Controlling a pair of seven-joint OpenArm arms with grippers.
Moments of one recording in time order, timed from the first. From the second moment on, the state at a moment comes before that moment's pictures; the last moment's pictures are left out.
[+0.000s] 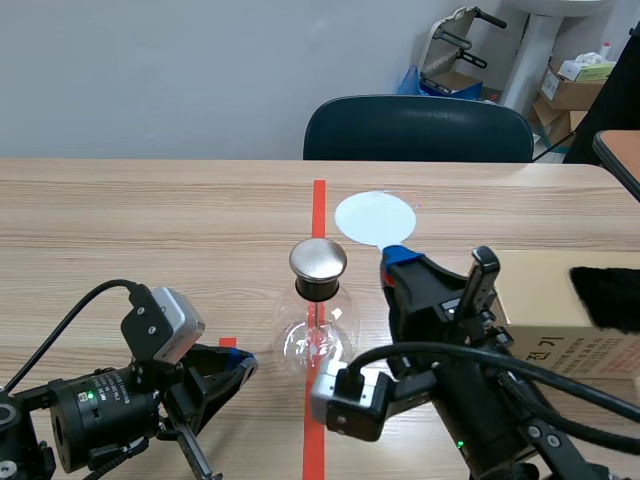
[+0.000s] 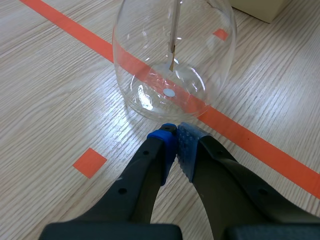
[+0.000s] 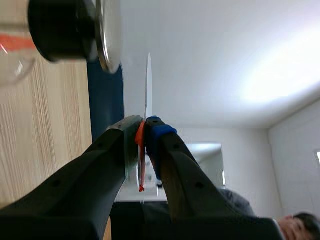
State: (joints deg) left arm 2.3 -37.2 46.3 75.2 -18.5 -14.4 -21.3; right arm -24.1 20.0 -27.1 92.1 -86.3 -31.2 -3.0
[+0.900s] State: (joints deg) left arm 2.3 -37.2 46.3 75.2 -18.5 -14.4 -21.3; right arm -24.1 20.0 -27.1 92.1 -86.7 -30.6 9.2
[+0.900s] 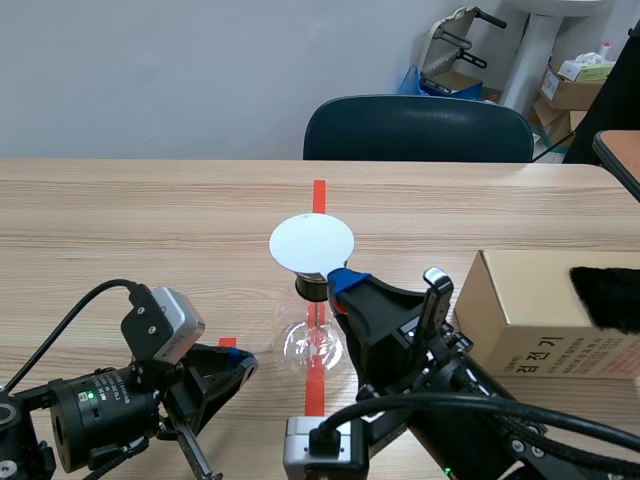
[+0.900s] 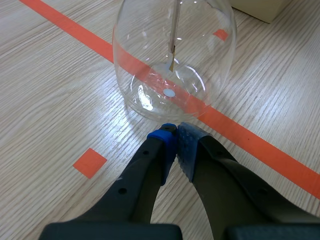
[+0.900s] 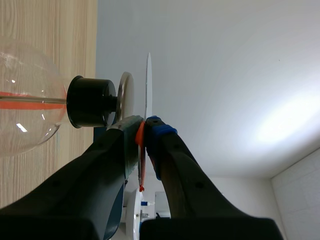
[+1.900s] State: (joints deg) left arm 2.3 -37.2 46.3 75.2 -18.5 -14.4 -21.2; right arm -24.1 20.0 -27.1 92.1 -86.4 -30.6 -26.6
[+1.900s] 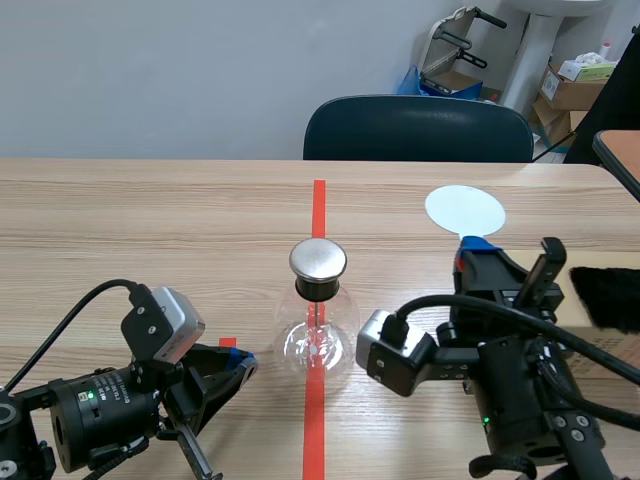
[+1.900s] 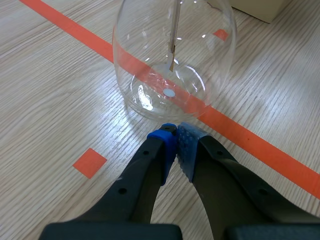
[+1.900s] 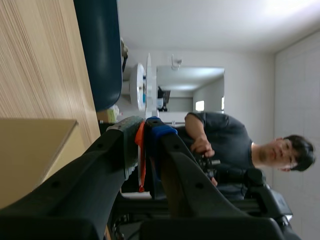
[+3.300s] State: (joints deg) left arm 2.3 -37.2 46.3 75.2 -18.5 -14.4 -21.3; right arm -24.1 20.0 -27.1 92.1 -86.2 -30.7 -30.2
